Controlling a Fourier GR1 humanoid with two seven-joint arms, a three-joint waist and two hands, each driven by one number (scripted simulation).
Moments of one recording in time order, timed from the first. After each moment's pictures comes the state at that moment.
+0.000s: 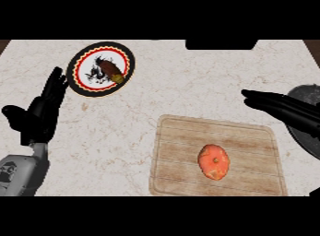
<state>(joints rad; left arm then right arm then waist) -0.24 0.33 -0.08 -1.42 0.18 0.22 0.02 -0.31 -0.83 0.19 -2.07 -0.15 0.43 0.22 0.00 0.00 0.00</state>
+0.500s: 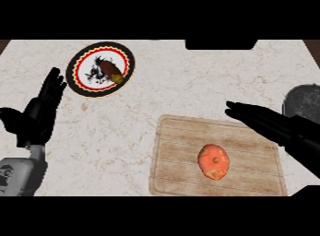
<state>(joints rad) -0.22 0.31 -0.05 -1.45 0.15 0.19 0.04 -0.27 -0.69 0.26 -2.11 0.01 0.47 0.39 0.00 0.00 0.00</state>
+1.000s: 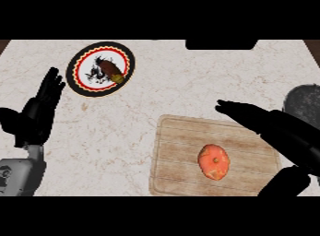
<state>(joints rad) -0.21 0.29 -0.01 -1.46 0.13 0.15 0.05 -0.29 -0.58 0.28 -1.97 0.18 0.57 0.37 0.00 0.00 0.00</state>
